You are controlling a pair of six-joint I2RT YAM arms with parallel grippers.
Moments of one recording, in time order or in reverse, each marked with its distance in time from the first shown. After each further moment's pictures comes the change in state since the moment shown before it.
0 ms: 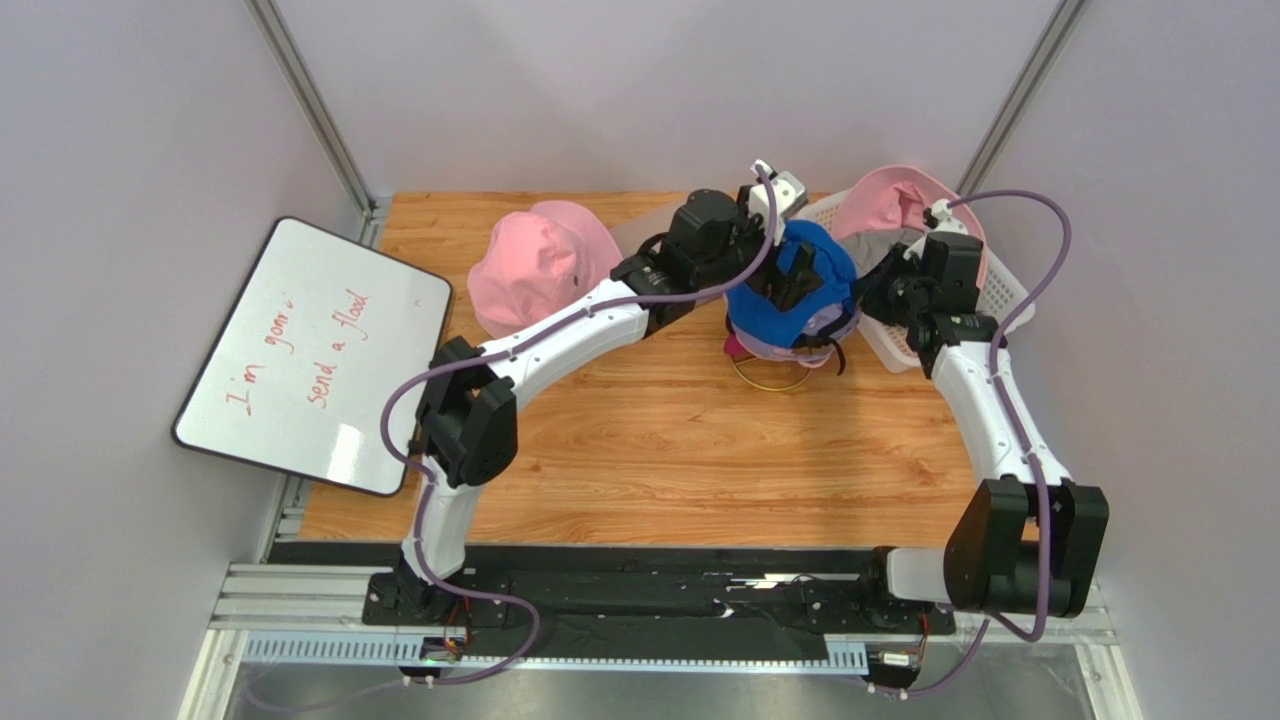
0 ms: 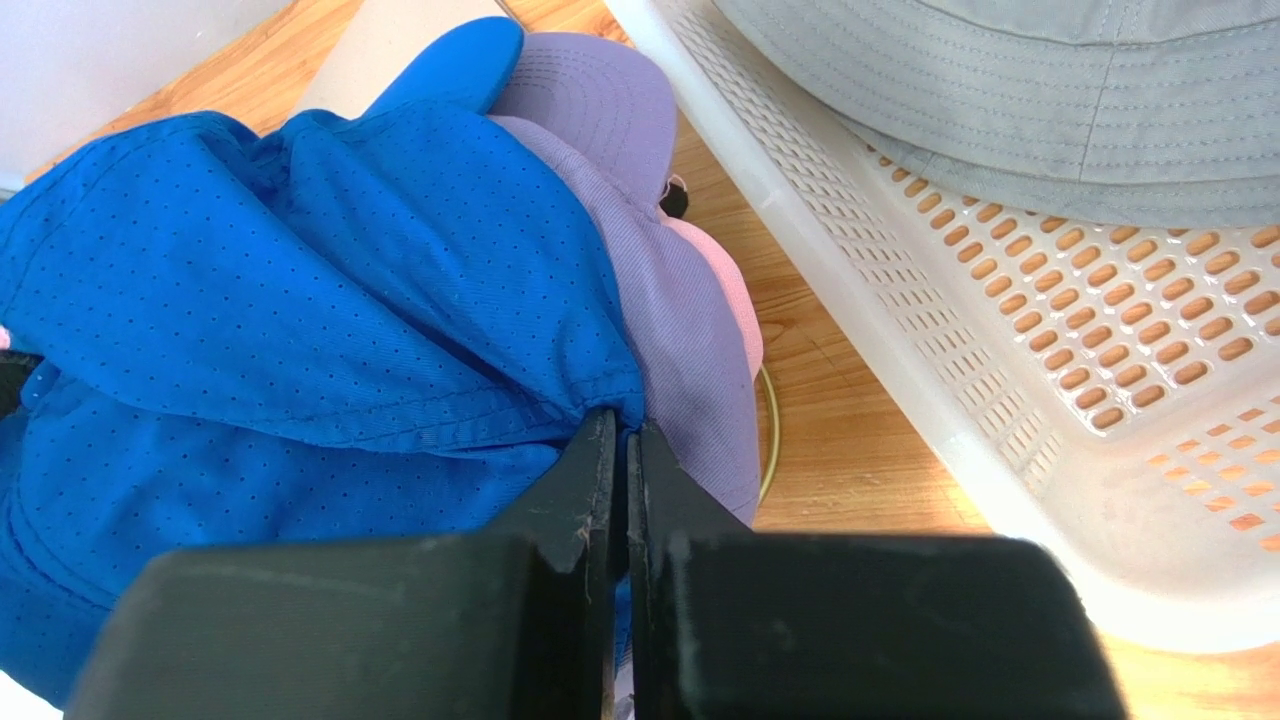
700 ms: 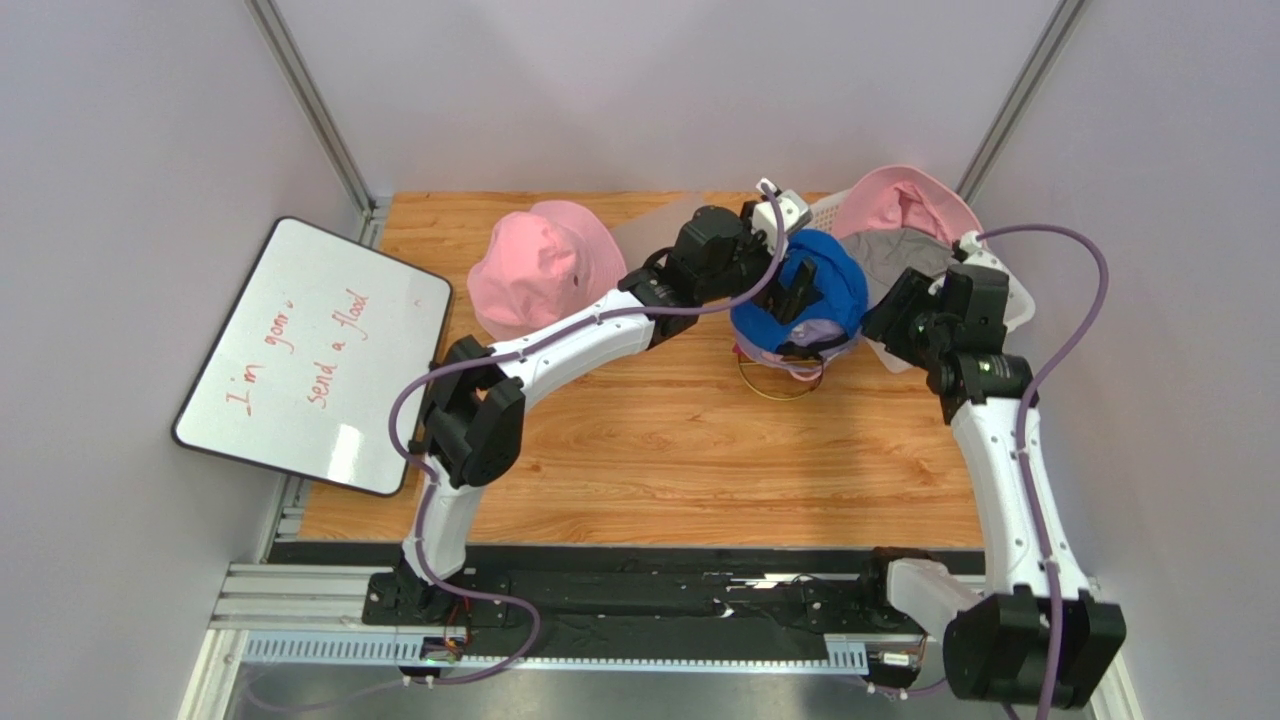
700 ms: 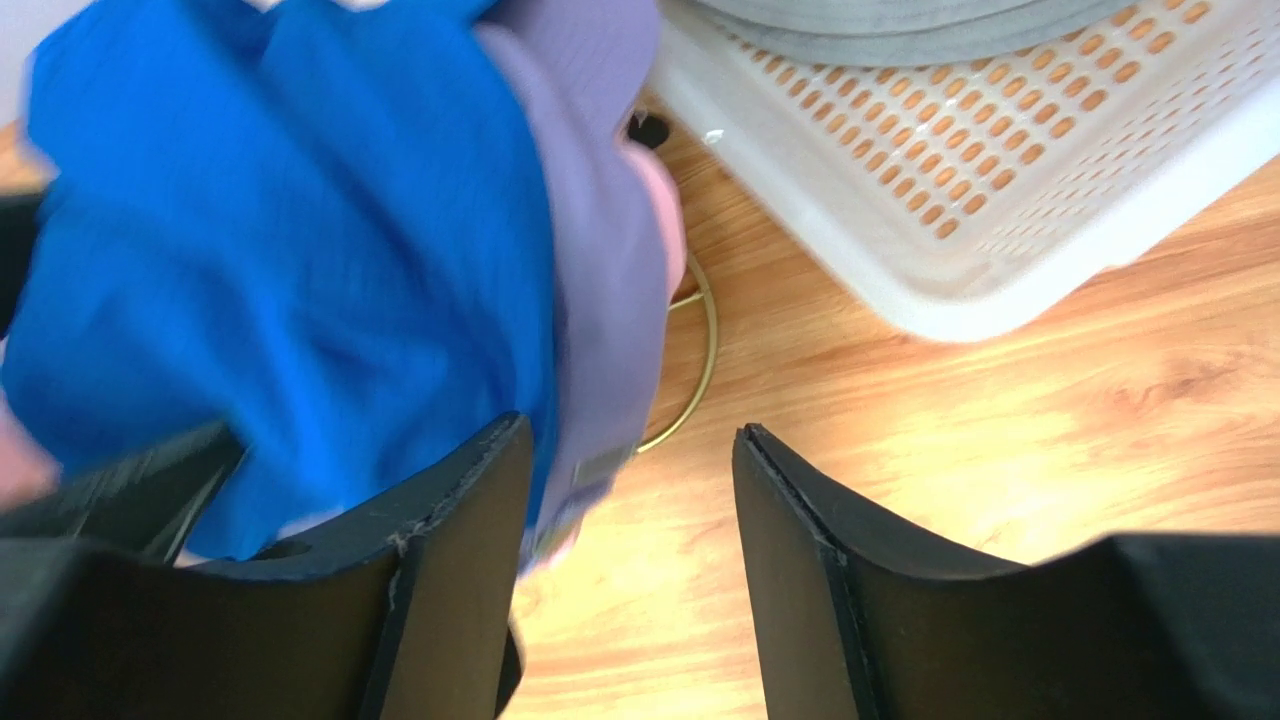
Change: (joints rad) left arm -0.011 0.015 -0.058 0.058 -0.016 0.024; right arm 0.000 -0.243 -0.030 -0.262 0.134 0.004
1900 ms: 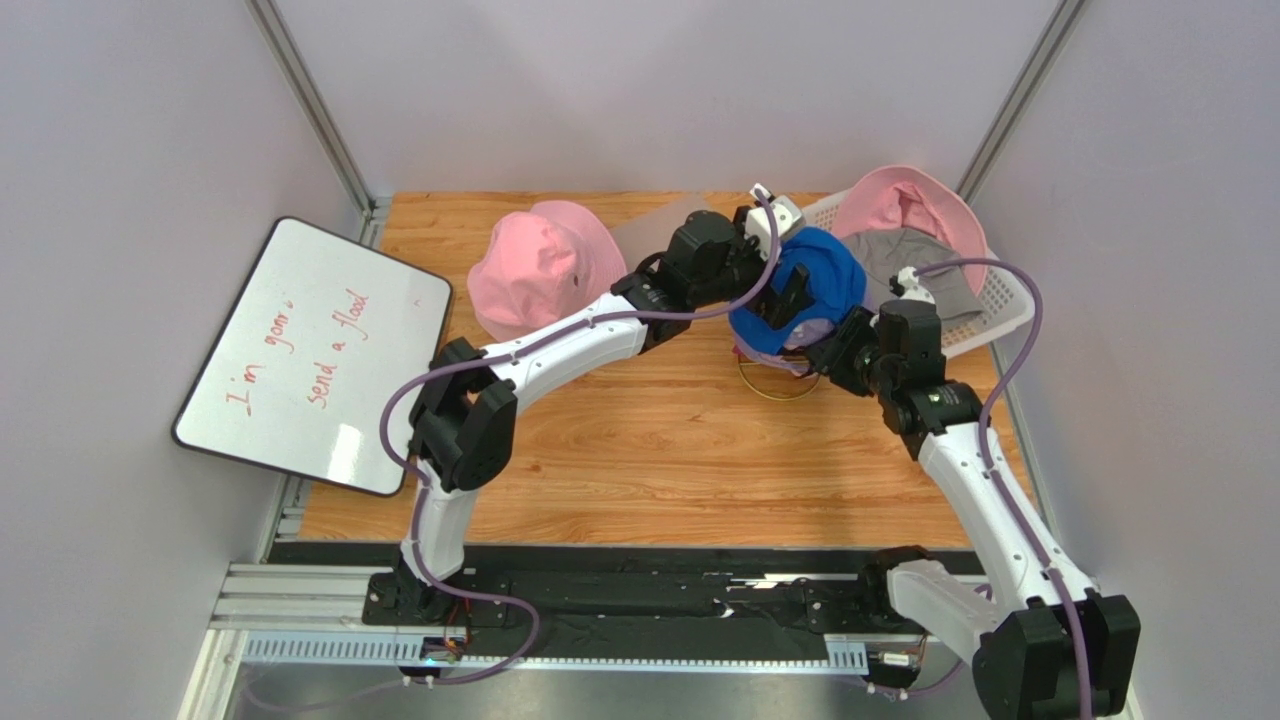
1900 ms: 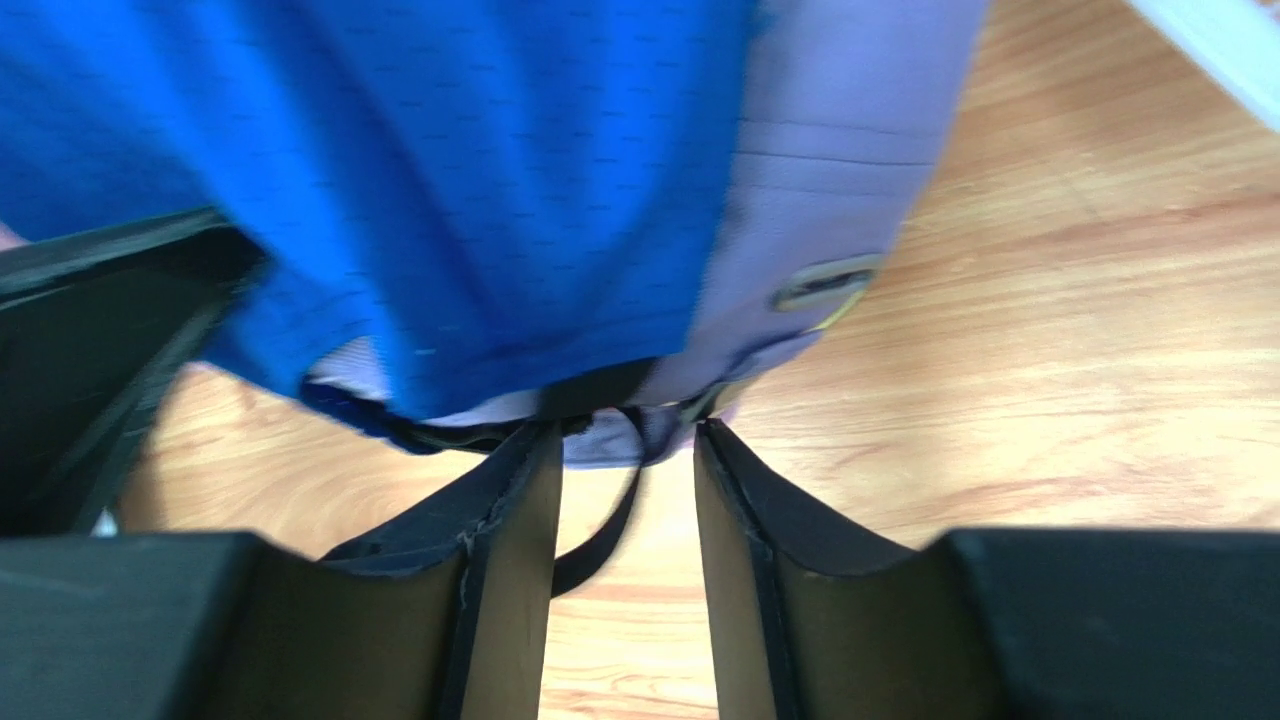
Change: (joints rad) left arm 0.000 -0.044 -0.077 0.021 -0.002 0.014; right arm 0.233 -0.097 -0.226 0.131 0.018 0.180
